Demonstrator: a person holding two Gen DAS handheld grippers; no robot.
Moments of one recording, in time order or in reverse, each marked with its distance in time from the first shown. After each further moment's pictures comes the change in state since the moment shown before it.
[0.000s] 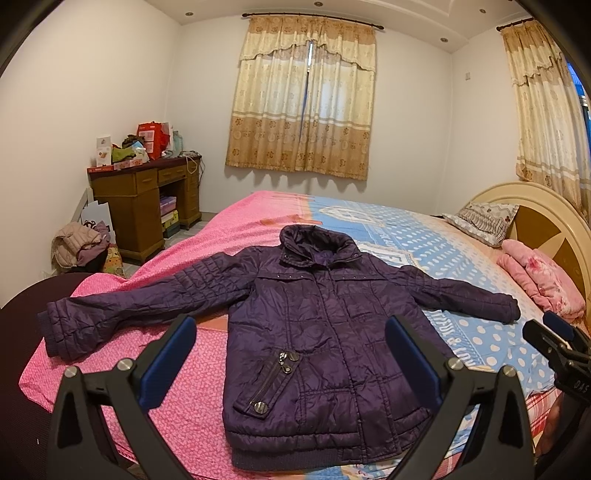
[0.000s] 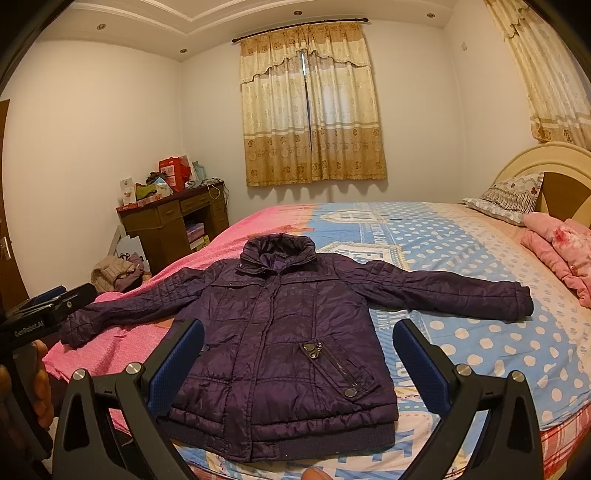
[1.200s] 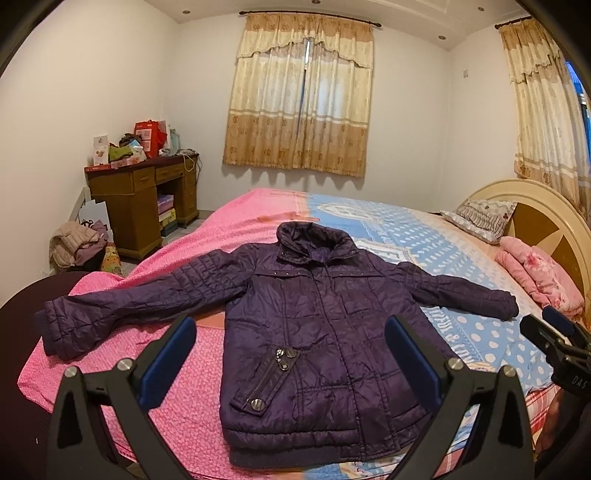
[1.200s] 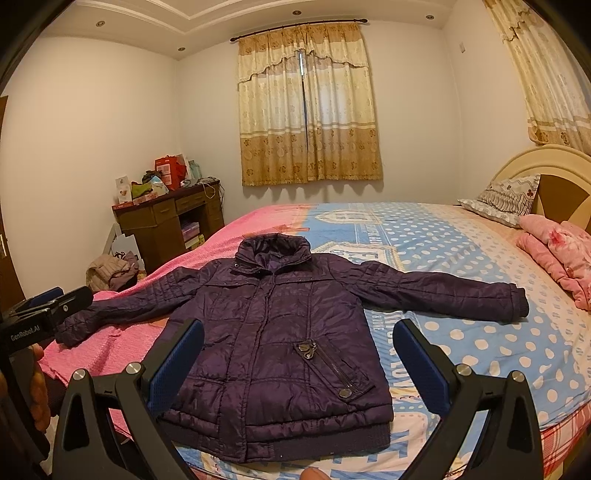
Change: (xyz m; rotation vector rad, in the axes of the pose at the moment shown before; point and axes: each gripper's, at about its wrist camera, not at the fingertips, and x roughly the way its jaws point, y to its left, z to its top) left arm 0.002 -0.004 0.000 0.008 0.011 -0.003; right arm 0.001 -0.001 -0.001 -0.012 0.001 -0.027
